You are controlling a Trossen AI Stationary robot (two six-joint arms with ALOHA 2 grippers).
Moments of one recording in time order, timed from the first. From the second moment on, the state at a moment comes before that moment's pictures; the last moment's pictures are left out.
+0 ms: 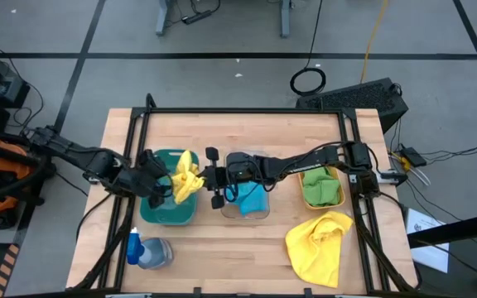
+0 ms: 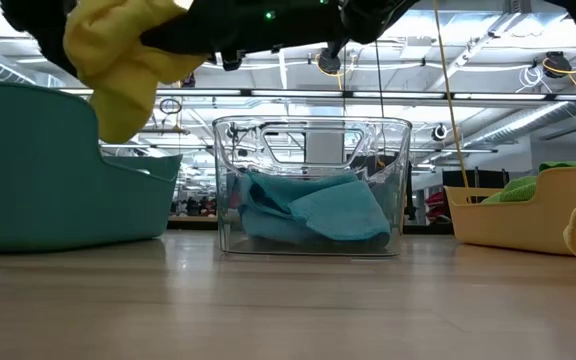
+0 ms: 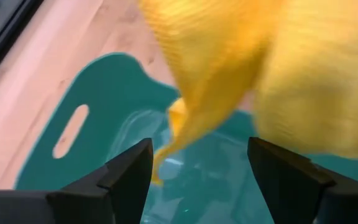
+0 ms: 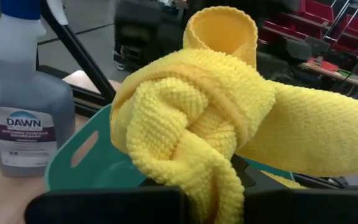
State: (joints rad) left arm -0.40 0.88 0.89 -1.06 -0.42 -0.63; right arm 0.03 2.04 1.49 0.41 -0.06 -0.27
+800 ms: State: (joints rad) left arm -0.47 0.89 0.86 -0.74 -0.56 -0.38; right arm 0.02 2.06 1.49 0.48 -0.06 -0.31
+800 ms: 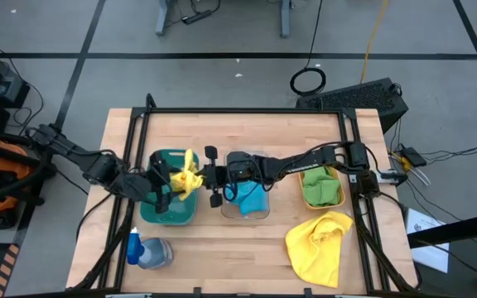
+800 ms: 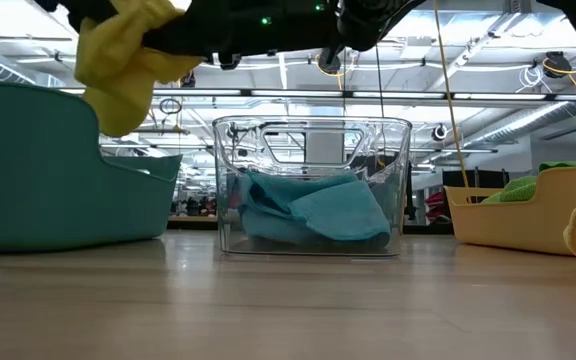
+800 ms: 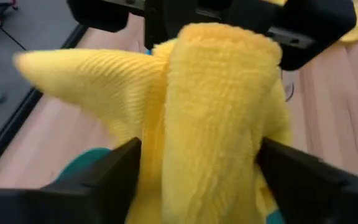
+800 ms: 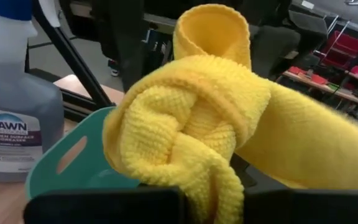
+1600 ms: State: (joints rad) left arm -0.47 0.87 0.72 -0.99 -0.57 -0.59; right arm 0.04 1.92 1.49 -0.07 0.16 -0.17
